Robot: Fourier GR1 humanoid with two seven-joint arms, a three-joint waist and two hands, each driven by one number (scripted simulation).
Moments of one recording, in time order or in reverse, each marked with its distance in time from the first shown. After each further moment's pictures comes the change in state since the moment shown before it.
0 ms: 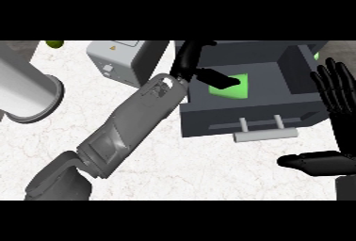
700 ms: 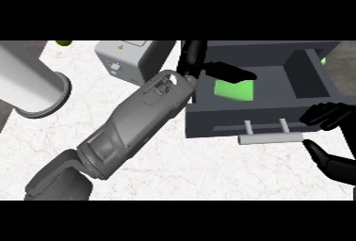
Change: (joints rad) left arm -0.014 0.000 0.032 -0.101 0.111 0.077 -0.123; right arm 0.039 -0.066 -0.019 -0.060 -0.173 0.166 0.028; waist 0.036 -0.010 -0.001
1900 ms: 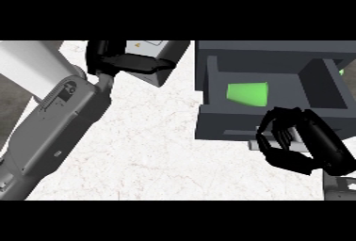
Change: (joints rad) left arm 0.367 0.378 0.177 -0.544 0.017 -0.108 0.179; right arm -0.029 -0.031 0.256 0.090 0.668 -0.125 -0.029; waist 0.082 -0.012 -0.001
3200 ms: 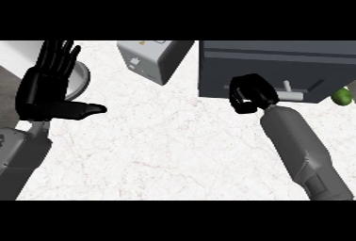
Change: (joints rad) left arm 0.458 0.191 0.179 -0.292 0.018 -0.225 -0.063; right arm -0.641 0.080 0.006 1.254 0.450 -0.398 -0.351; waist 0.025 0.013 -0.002
